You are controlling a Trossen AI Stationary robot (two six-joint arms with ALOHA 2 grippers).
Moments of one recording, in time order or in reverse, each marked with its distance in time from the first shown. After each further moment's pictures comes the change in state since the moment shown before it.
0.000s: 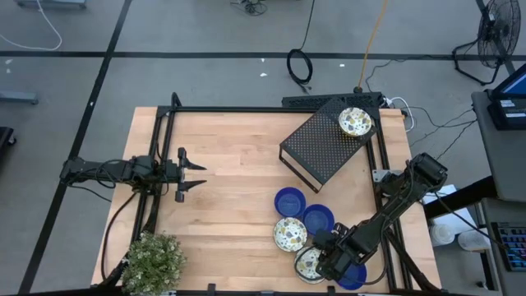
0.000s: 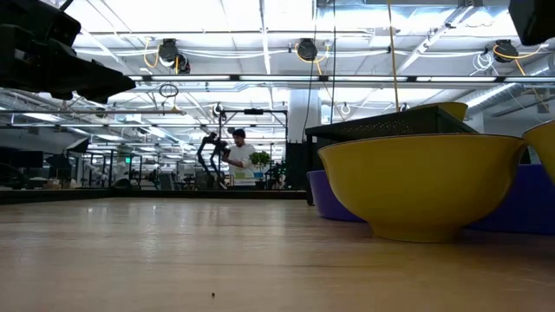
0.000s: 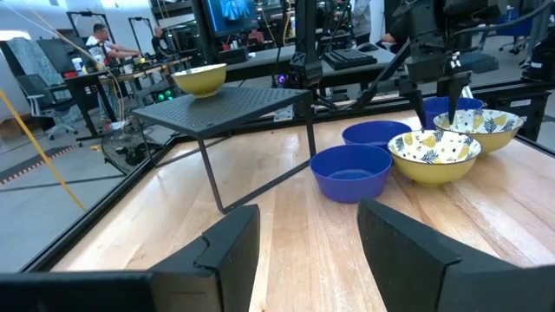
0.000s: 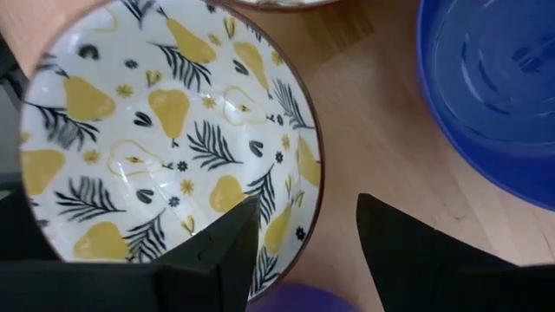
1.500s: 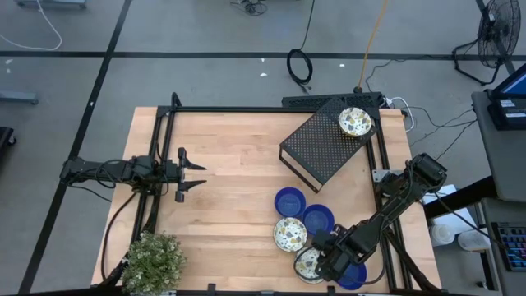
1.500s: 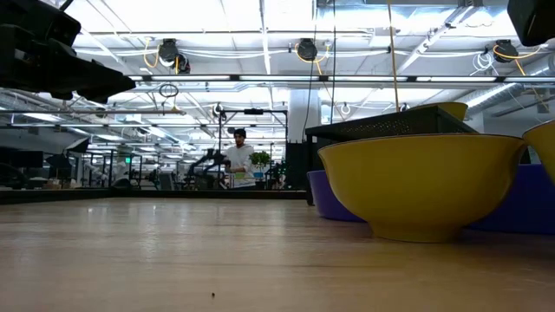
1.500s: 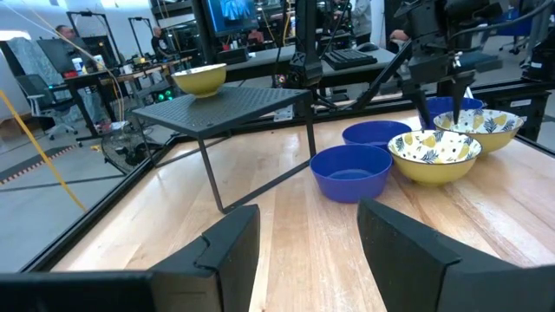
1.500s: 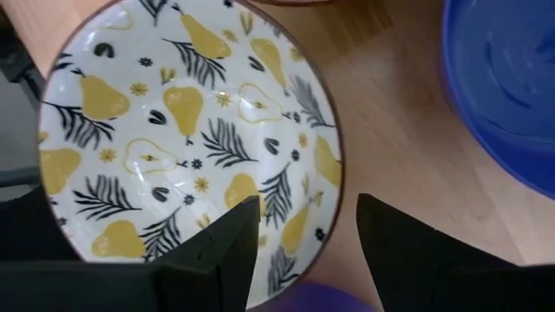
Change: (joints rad) left arm 0.000 0.000 0.000 0.000 0.000 0.000; right arm -0.006 0.001 0.000 0.032 -0.015 0.004
